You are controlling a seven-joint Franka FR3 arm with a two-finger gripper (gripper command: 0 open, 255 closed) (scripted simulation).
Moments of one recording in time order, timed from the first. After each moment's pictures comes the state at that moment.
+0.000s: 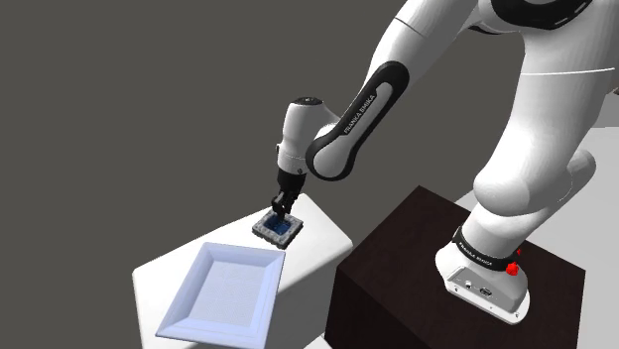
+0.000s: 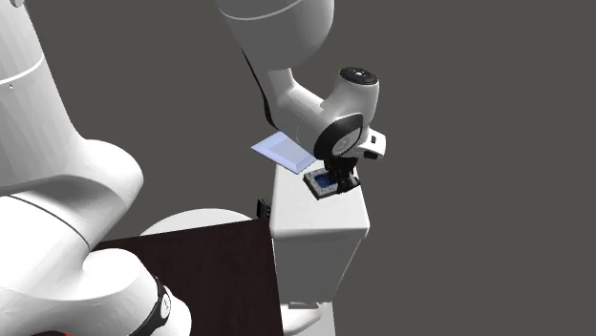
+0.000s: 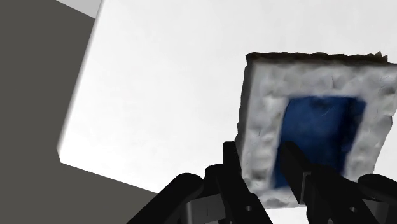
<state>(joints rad) -0.35 0.31 0.80 -2.44 -0.14 2.79 0.23</state>
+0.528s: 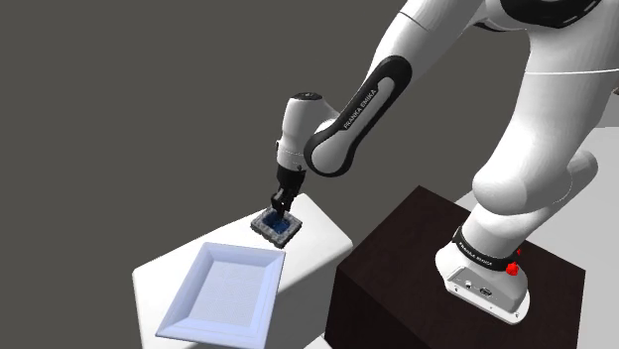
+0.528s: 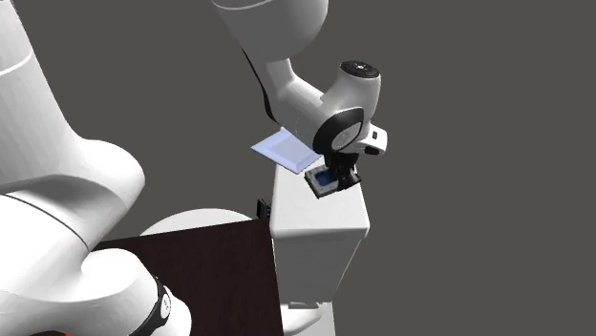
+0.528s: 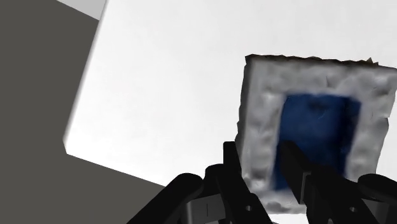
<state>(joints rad) -0.38 0.28 0.84 -2.44 -0.11 2.77 0.21</state>
